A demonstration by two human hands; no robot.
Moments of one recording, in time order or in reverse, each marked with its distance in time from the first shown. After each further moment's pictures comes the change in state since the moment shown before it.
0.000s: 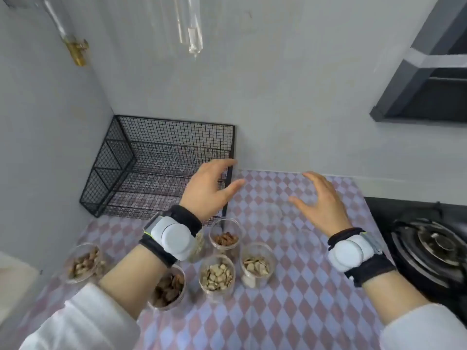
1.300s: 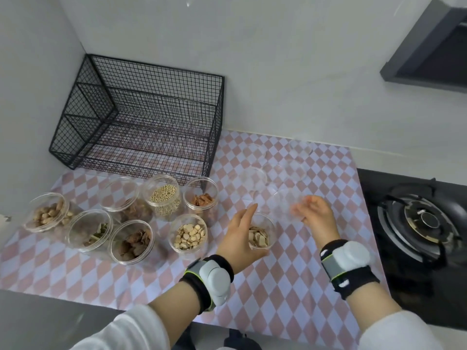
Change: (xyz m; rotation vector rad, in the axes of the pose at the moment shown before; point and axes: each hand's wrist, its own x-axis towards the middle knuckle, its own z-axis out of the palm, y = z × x) left_hand -0.104 0.027 0.187 -0.306 -0.327 -0.320; right_hand -0.058 0.085 0.031 0.745 -0.067 0.611
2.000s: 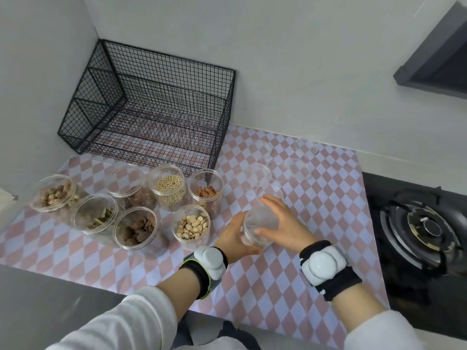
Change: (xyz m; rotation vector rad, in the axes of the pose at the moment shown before) left_hand 0.001 -0.030 0.006 -0.306 -0.032 -0.125; right_hand -0.027 -0.006 0.042 -0.733 -0.570 -0.297
